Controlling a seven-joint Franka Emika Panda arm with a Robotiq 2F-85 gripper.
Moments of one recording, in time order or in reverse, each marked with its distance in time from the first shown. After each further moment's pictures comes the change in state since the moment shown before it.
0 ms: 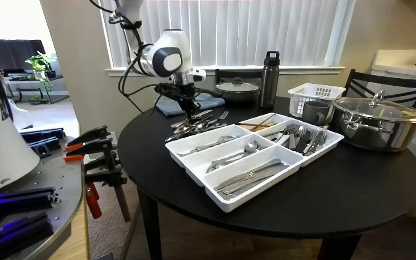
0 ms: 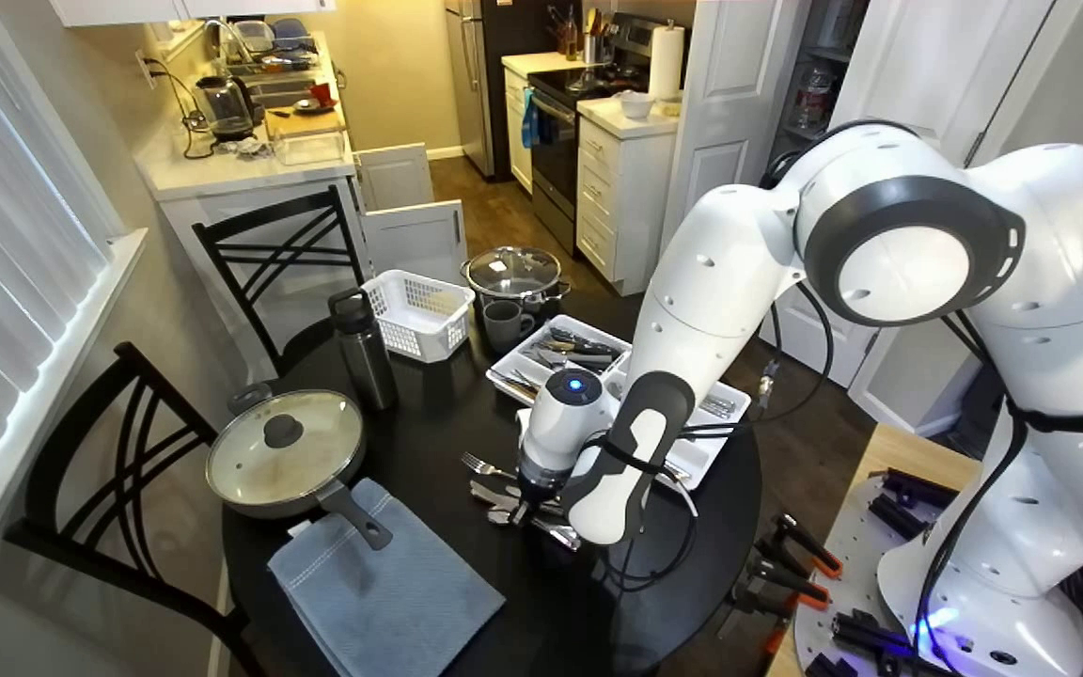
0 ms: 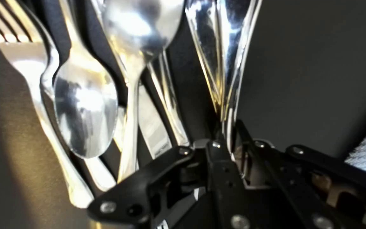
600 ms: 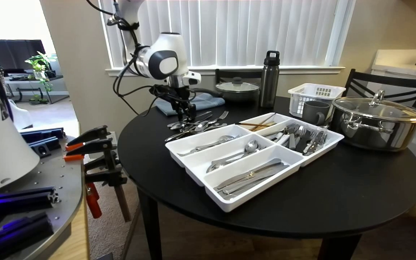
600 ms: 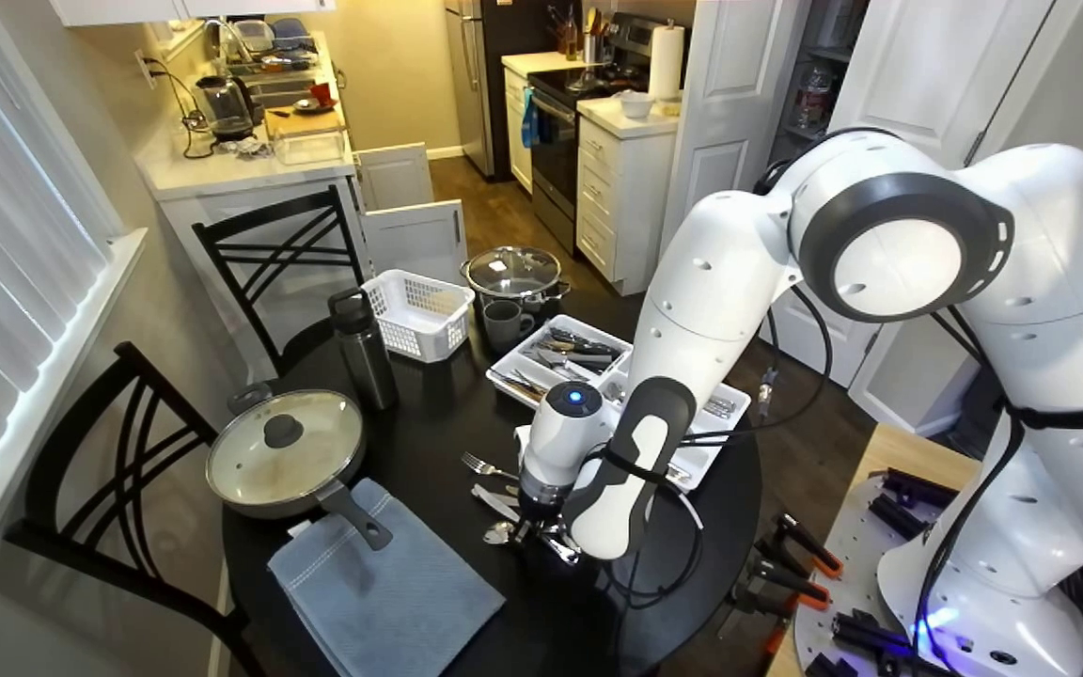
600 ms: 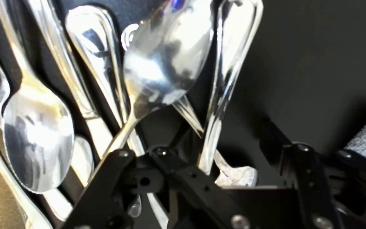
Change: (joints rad) arm -0.053 0.021 0.086 -0.006 0.000 0.000 -0.042
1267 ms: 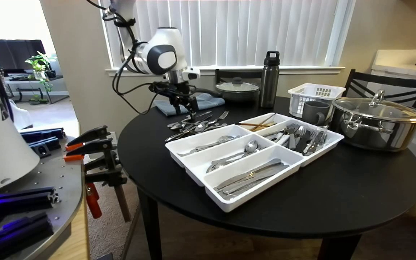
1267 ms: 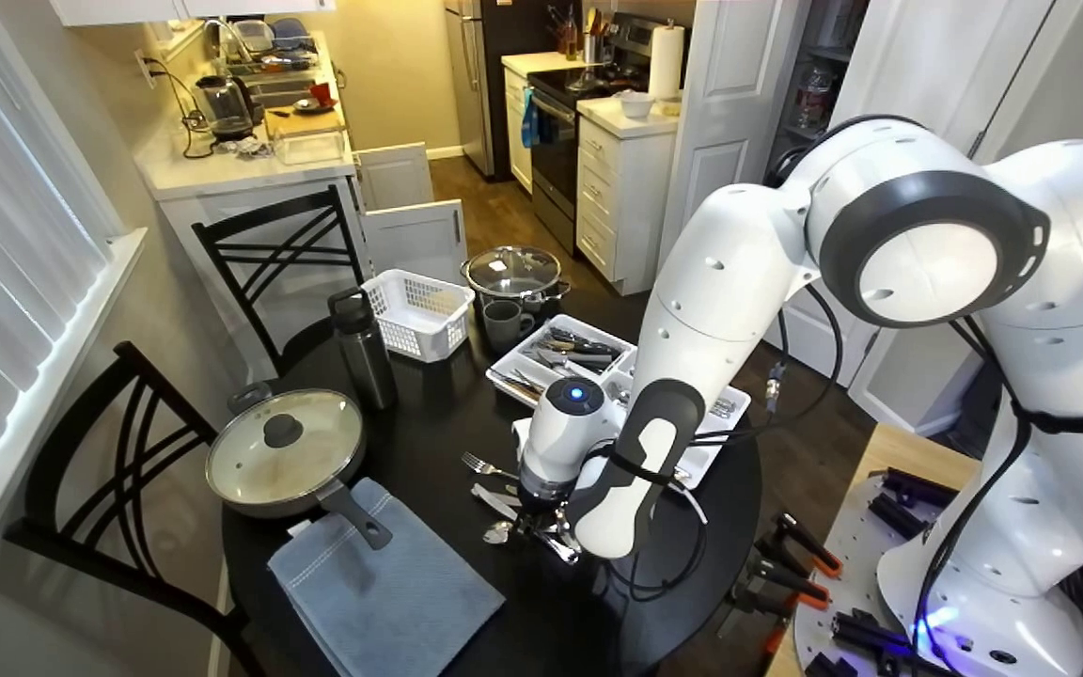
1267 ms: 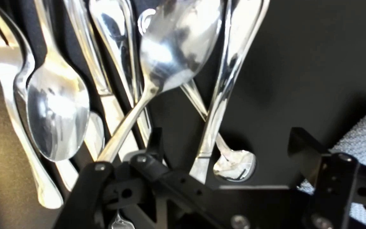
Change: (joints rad) arm 0.080 -0.042 -0.071 -0.025 0.000 0.000 -0.010
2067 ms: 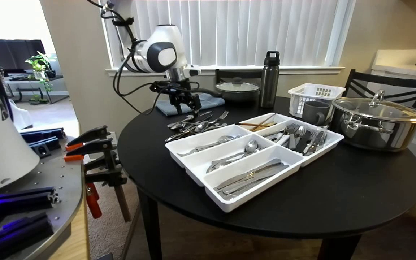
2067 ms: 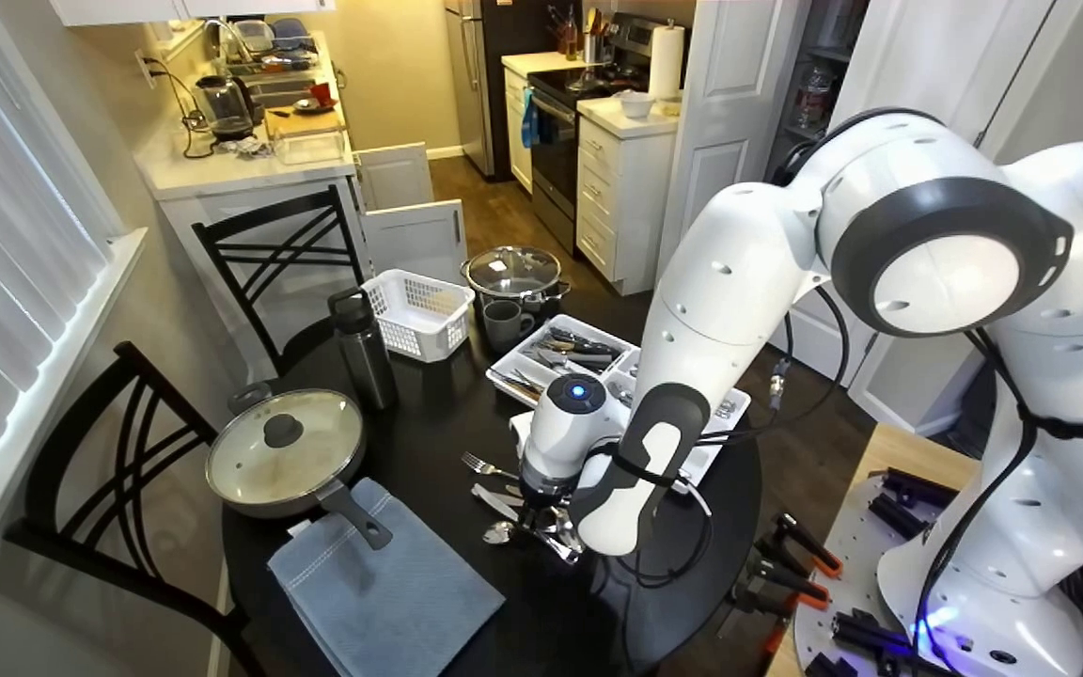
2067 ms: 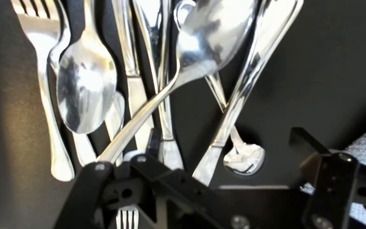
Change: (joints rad) arm 0.078 -0.023 -0.082 -0.014 0.001 -0.002 -0.079
